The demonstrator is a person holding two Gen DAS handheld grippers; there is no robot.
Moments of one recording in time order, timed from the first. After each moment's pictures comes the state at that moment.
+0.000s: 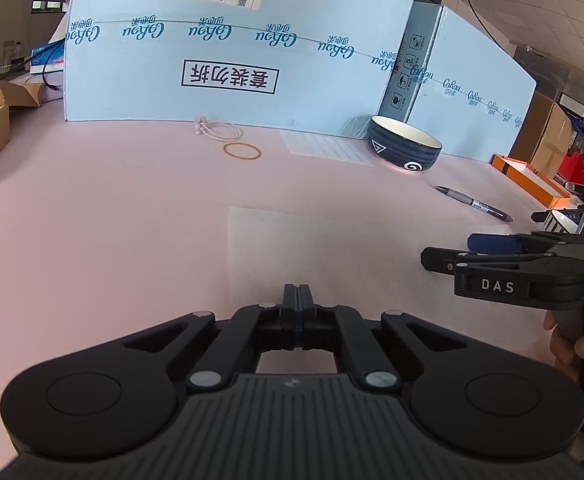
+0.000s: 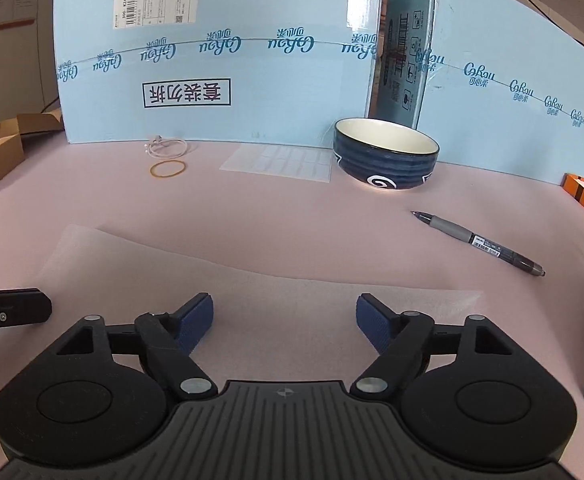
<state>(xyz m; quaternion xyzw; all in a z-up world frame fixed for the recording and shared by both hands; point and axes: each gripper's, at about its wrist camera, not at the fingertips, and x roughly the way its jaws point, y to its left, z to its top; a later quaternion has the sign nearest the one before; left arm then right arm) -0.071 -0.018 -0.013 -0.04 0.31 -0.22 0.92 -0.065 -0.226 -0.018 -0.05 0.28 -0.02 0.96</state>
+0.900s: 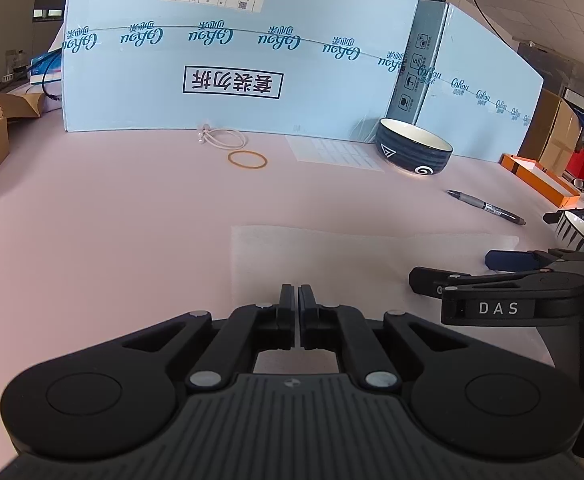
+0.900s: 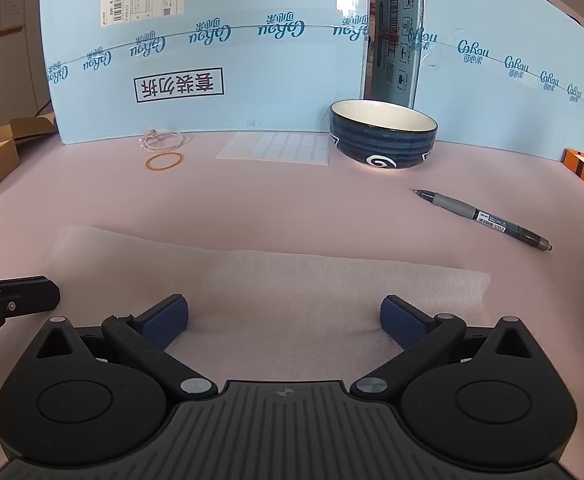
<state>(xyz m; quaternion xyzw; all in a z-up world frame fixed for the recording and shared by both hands) -0.062 -0.021 -0.014 -0.03 0.31 -0.22 0.92 -0.066 -0.233 -0.022 -0.01 0.30 -0.02 0.95</state>
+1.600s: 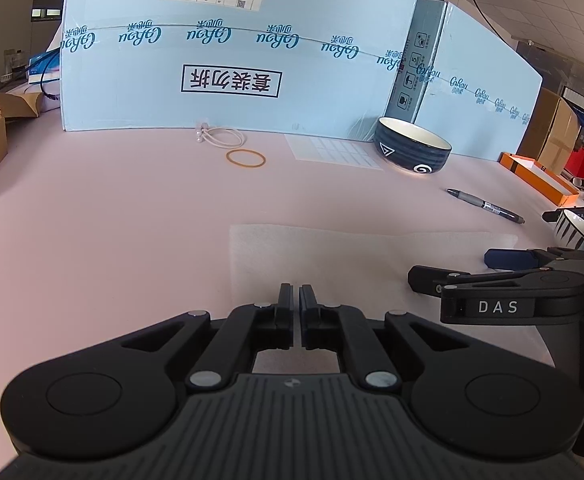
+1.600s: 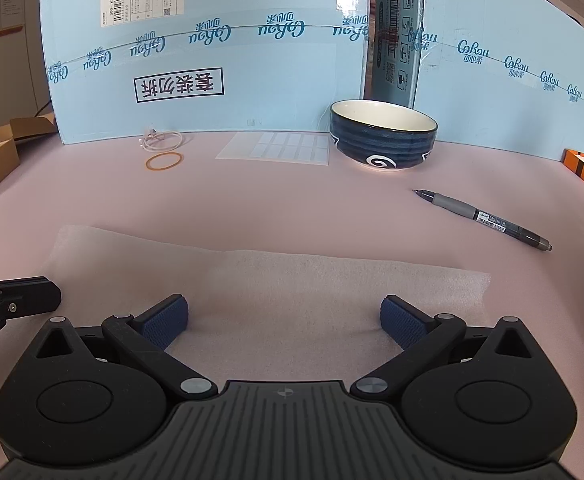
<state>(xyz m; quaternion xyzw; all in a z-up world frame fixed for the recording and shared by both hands) -0.063 -0.021 -0.014 -0.03 0.31 -0.22 0.92 -0.067 -0.232 -0.023 -0.01 0.30 -0.02 0.95</state>
